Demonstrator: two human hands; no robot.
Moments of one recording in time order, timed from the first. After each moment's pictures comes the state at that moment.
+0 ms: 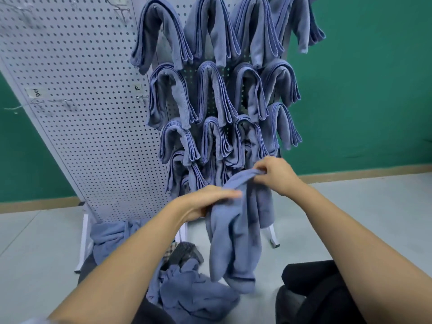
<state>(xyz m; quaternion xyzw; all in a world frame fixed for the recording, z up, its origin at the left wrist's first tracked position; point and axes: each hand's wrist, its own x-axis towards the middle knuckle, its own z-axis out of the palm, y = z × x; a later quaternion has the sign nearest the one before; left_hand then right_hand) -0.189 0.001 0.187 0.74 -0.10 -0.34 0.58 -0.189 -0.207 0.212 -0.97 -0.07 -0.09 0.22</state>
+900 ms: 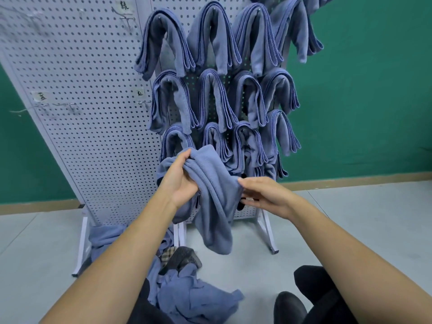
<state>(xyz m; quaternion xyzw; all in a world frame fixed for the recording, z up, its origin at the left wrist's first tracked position) -0.174 0.031 0.226 0.34 0.00 -0.19 0.92 -0.208 -0.187 0.198 -0.68 0.00 0.18 0.71</state>
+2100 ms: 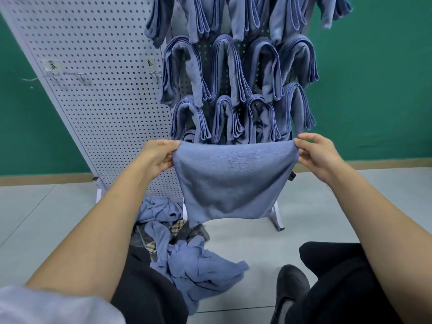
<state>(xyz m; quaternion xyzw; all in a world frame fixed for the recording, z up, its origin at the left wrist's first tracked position) -0.166 0.102 0.213 0.70 0.12 -0.04 0.70 -0.201 -0.245 0.209 -0.66 0.13 -0.10 0.73</state>
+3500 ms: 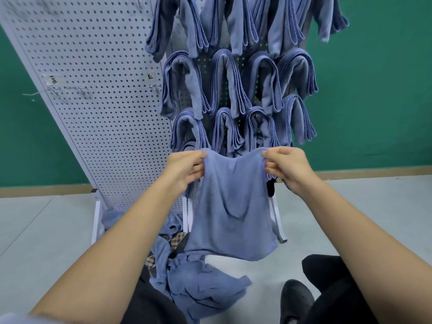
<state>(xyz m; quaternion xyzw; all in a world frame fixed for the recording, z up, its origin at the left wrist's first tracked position) -0.184 0.044 0.224 0.65 0.09 -0.04 0.76 -0.203 -0.179 0.223 -0.68 0.10 -0.08 0.73</state>
